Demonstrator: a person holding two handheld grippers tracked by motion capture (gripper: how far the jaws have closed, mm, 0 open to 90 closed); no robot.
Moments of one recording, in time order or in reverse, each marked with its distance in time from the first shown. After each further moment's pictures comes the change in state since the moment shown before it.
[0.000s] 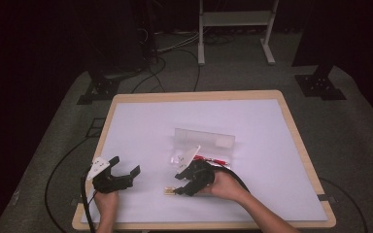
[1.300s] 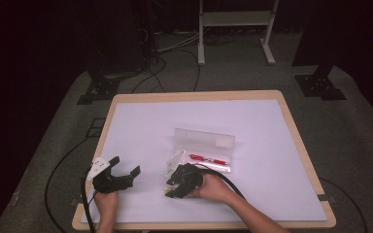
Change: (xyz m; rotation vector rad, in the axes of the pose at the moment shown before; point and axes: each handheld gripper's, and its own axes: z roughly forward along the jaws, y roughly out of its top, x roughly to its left) left arm 0.000 0.000 0.000 0.004 0.000 -0.001; right arm -0.004 0.008 0.041 0.054 0.039 -0.014
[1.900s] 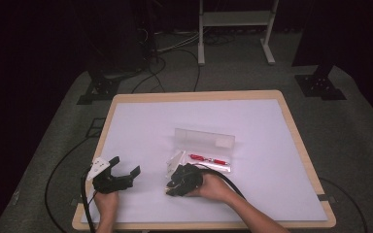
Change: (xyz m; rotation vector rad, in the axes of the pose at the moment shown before) left arm 0.000 0.000 0.000 -0.002 -0.001 0.001; right arm -0.001 -0.001 0.001 0.017 0.006 -0.007
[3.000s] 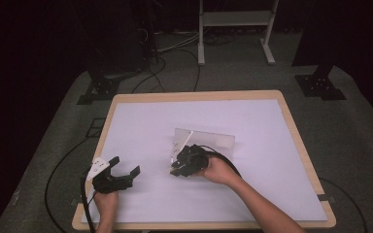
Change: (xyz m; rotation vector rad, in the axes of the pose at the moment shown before) left arm 0.000 0.000 0.000 -0.004 -0.004 -0.003; right arm -0.030 0.014 -0.046 -0.028 -0.098 0.019
